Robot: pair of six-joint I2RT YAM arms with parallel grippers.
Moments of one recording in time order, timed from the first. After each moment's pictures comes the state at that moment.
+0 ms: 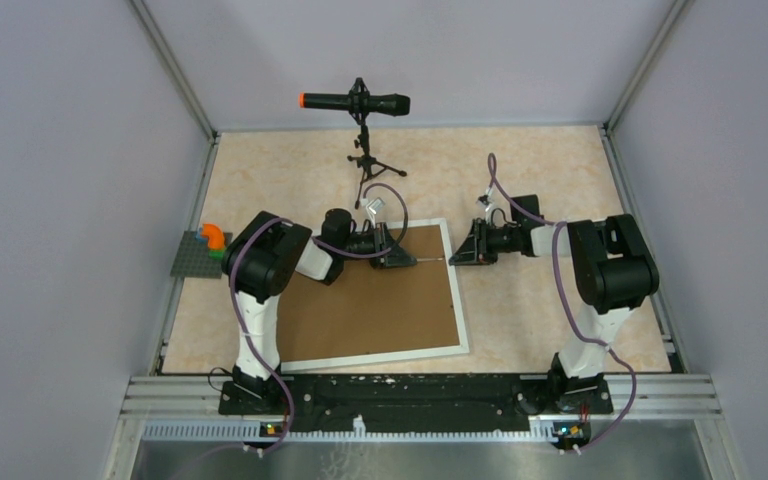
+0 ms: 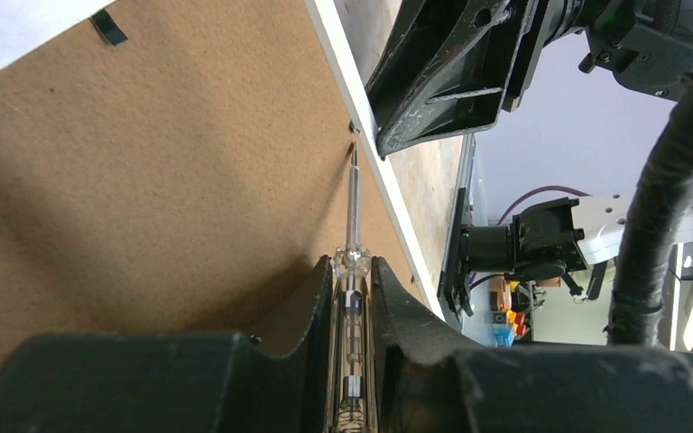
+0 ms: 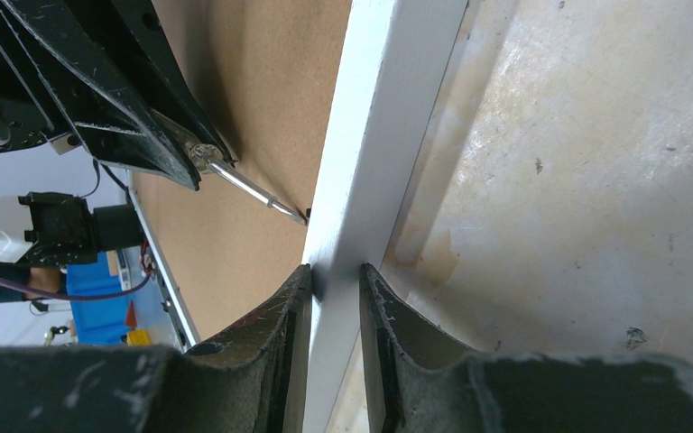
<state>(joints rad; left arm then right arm) -0.43 2.06 0.78 0.95 0.92 -0.92 0.18 1.84 0.82 0.08 -0.93 0.31</state>
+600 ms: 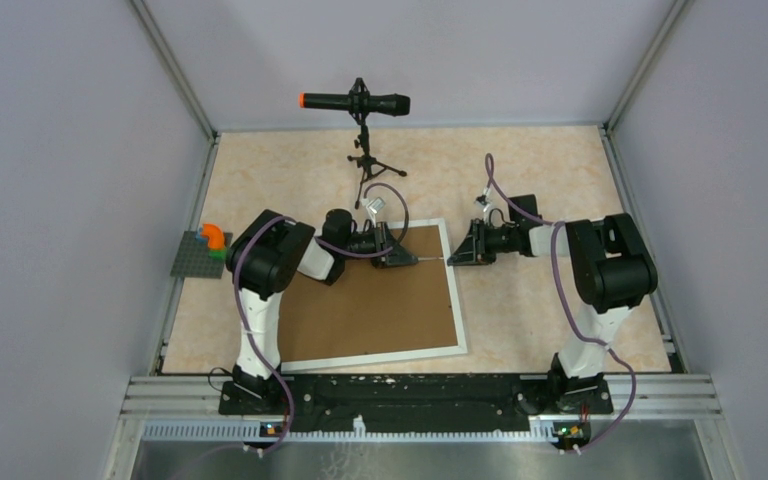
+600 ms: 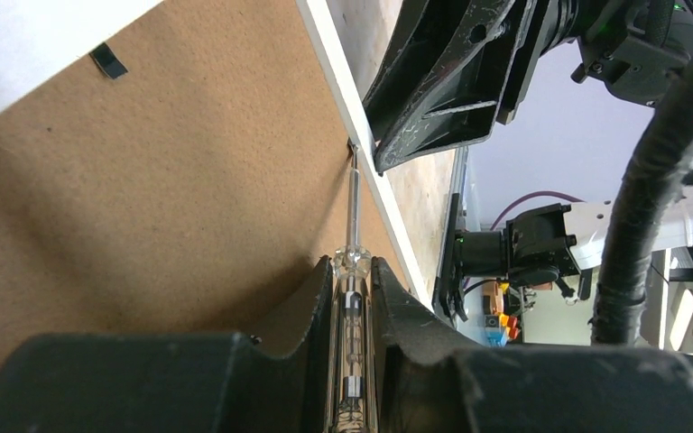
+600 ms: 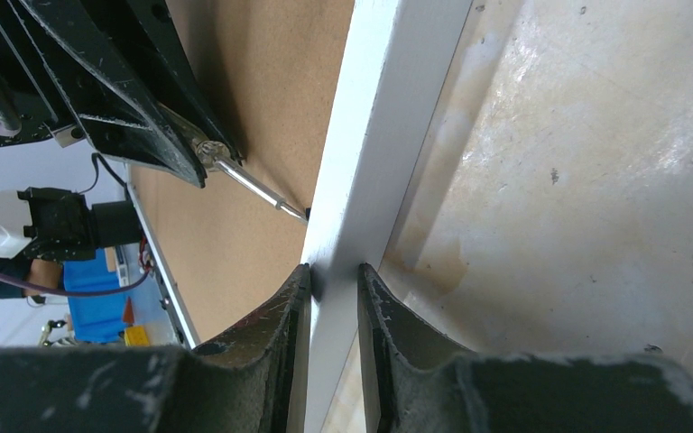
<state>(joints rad) -0.43 2.10 0.79 1.00 0.93 -0.96 0.19 1.85 0.83 0.08 -0.93 0.31</state>
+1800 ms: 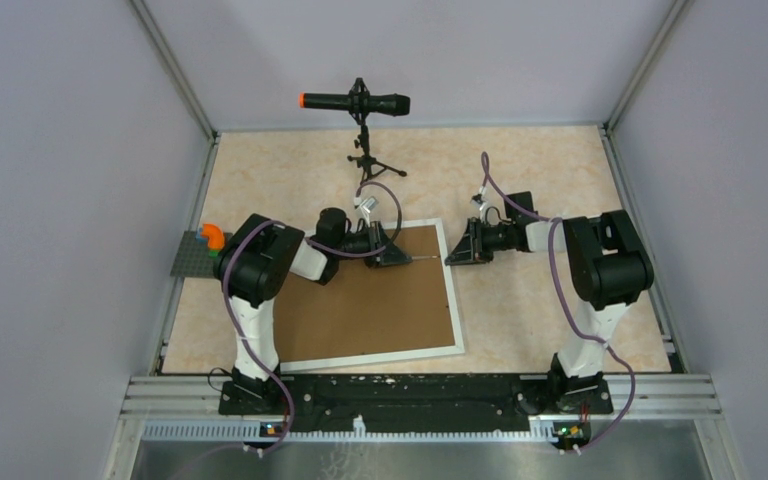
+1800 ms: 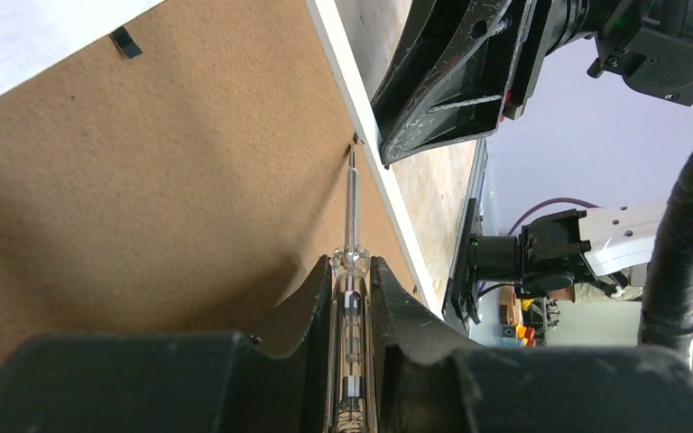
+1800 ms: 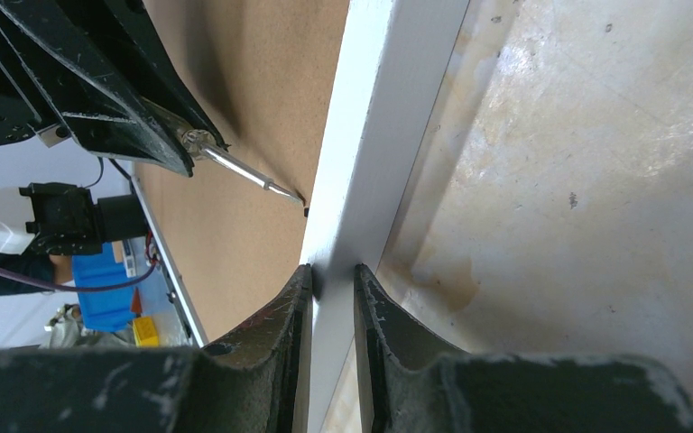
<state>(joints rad) -0.41 2.01 0.74 0.90 0.90 -0.89 0.20 1.88 0.88 0.02 -0.93 0.29</state>
